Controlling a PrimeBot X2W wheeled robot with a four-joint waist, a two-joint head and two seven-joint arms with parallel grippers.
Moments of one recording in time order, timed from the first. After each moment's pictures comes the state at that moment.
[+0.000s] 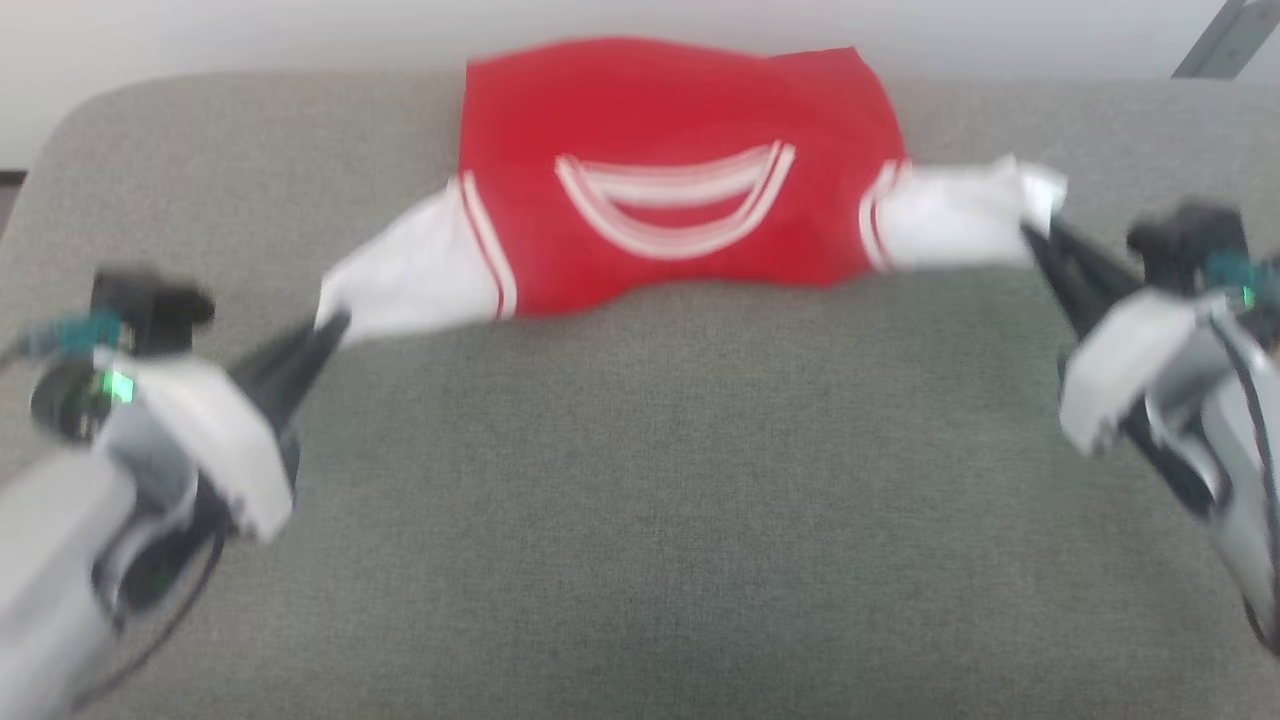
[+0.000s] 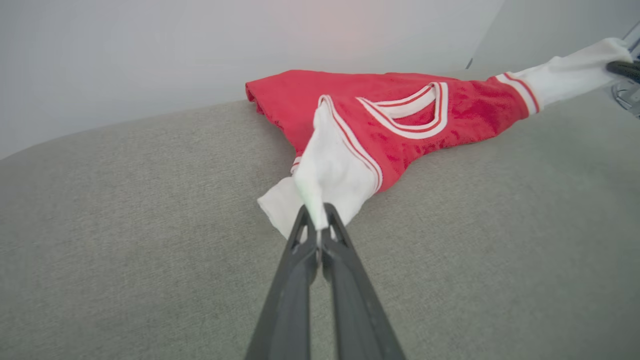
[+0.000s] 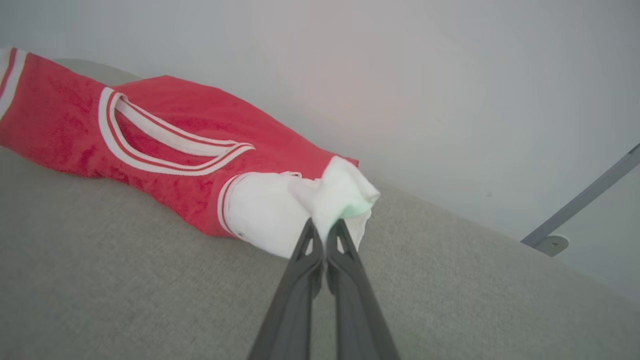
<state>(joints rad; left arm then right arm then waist) -0.75 0.82 -0.90 0.32 -1.12 -0.09 -0.08 -0.72 -0.52 0.55 0.56 0.53 0.13 -0.12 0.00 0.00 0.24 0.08</state>
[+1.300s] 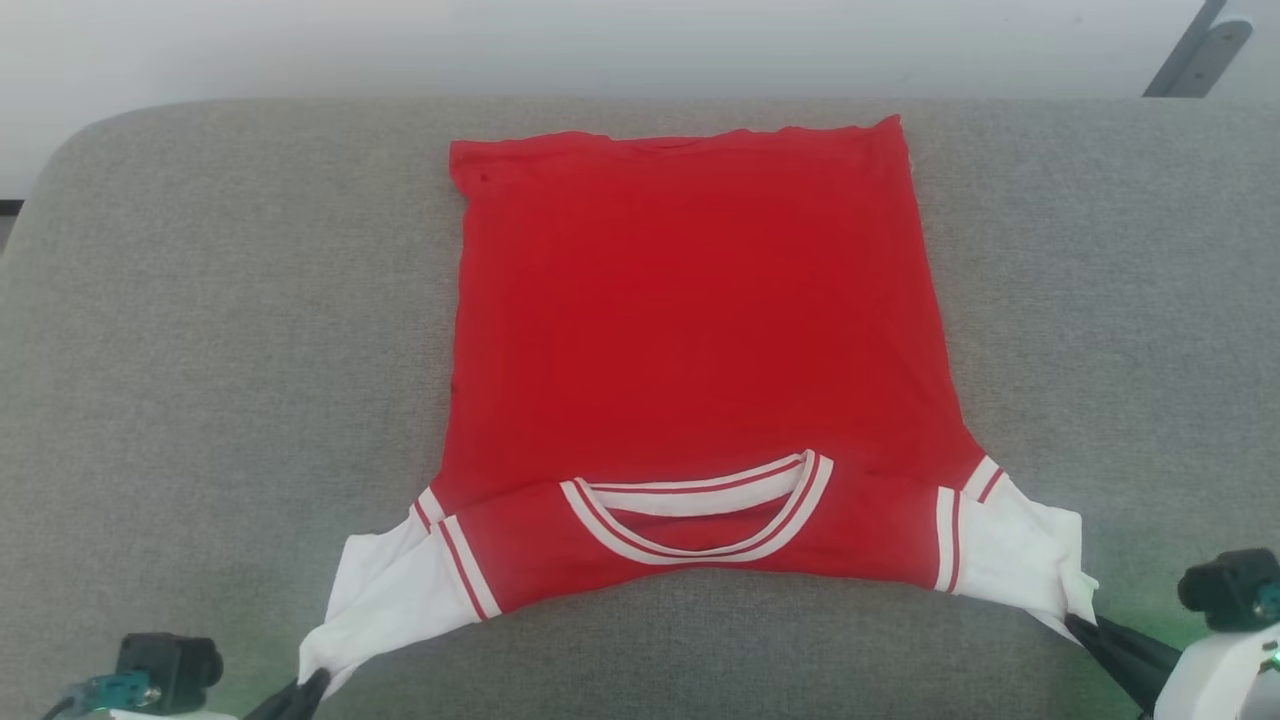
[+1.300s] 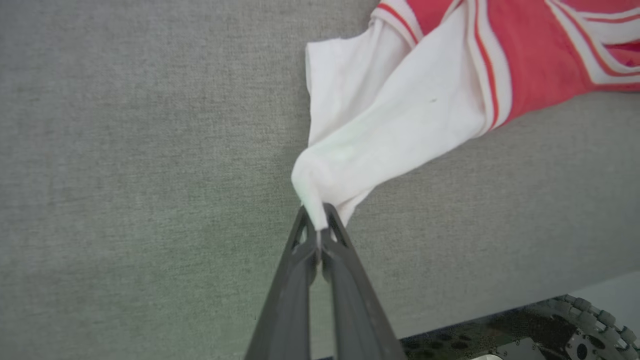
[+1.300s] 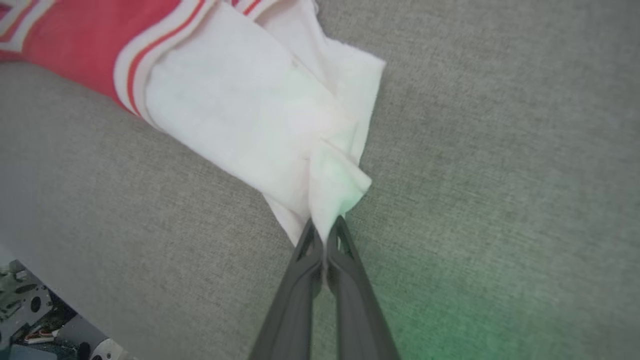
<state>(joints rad) -0.19 1.01 -0.98 -0.04 -1.27 0.27 -0.18 -0.04 -0.78 0.51 0.17 0.83 0.13 0.10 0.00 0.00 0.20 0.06</state>
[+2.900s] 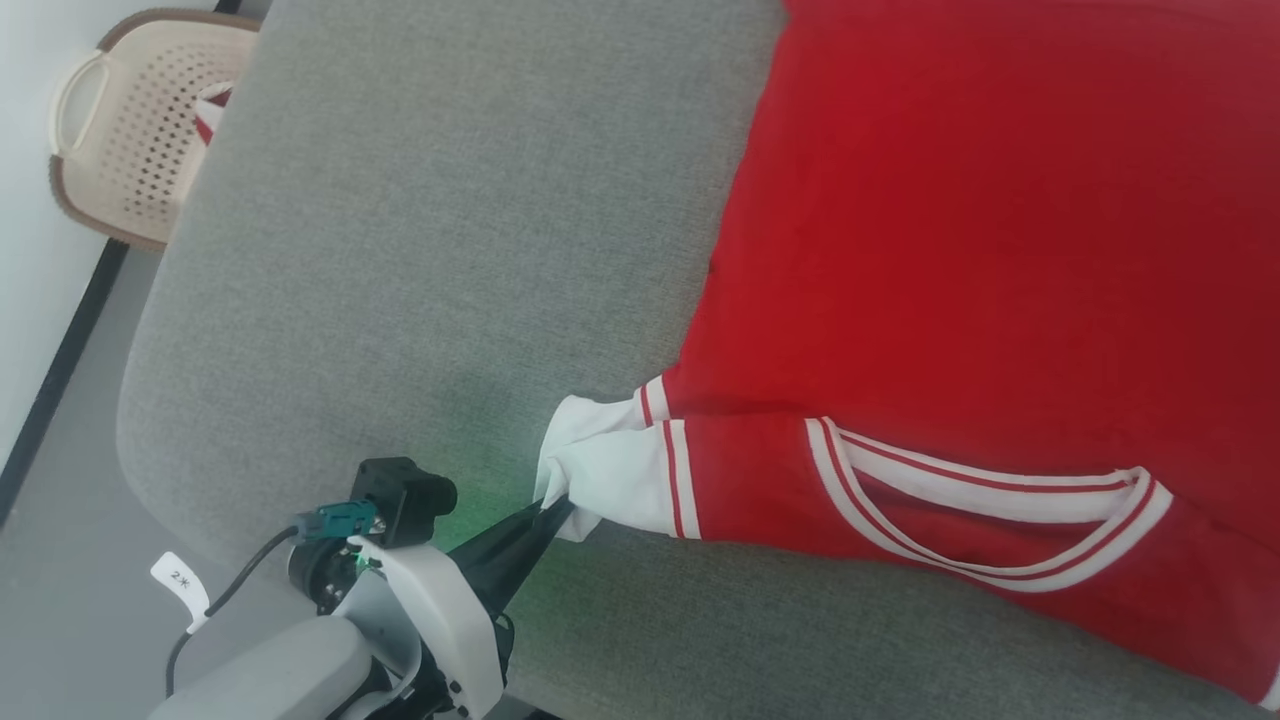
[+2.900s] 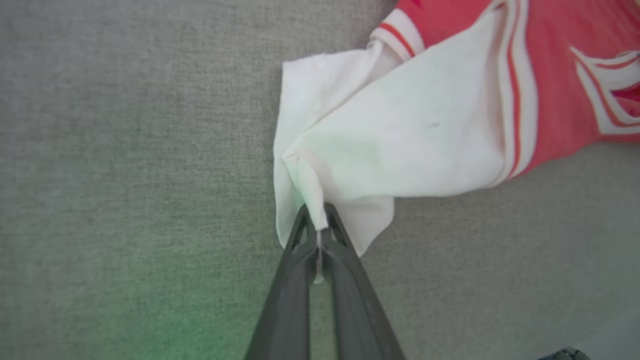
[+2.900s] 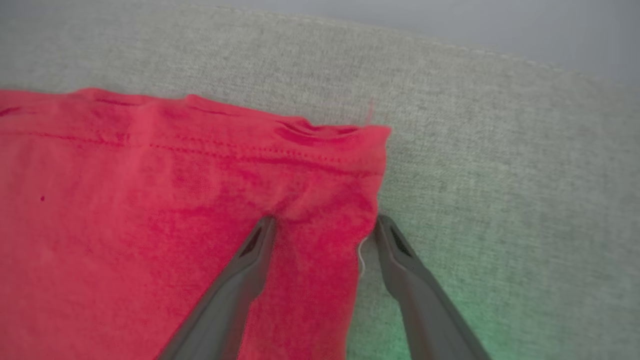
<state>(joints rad) -0.54 0.65 -1.06 0.16 -1.09 0.04 -0.15 -1.24 -0.52 0.10 1.18 0.34 0.13 0.65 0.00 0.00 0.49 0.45</state>
